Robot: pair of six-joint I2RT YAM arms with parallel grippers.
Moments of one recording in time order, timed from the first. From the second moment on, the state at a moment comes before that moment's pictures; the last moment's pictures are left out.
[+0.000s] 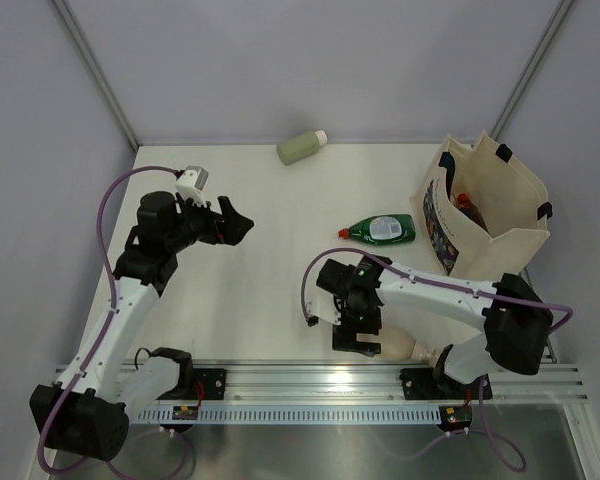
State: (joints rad) left arm -0.19 0.98 0.88 -0.29 0.41 -0.26; right arm 1.00 1.46 1.01 -1.10 -0.21 -0.49
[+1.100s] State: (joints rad) left arm -0.19 0.96 0.86 -0.28 0.41 -0.26; right arm 0.91 1.80 1.18 -1.12 -0.13 -0.32
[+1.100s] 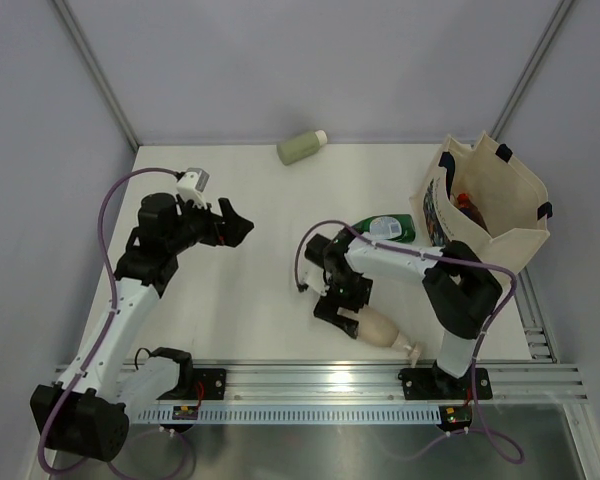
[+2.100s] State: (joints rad) left arm -0.24 1.17 0.82 -0.03 0.62 -0.45; right arm 0.23 1.81 1.54 -1.02 -0.88 -0.24
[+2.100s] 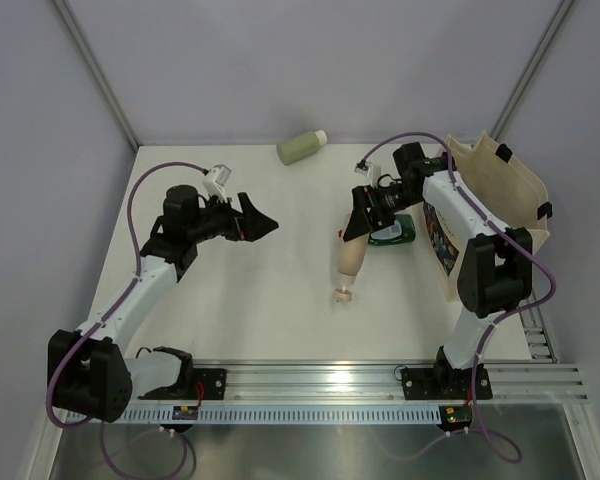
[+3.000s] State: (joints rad) left arm -0.37 1.30 0.95 0.01 0.69 -0.46; right arm -0.15 1.62 1.64 -0.67 -1.22 0.42
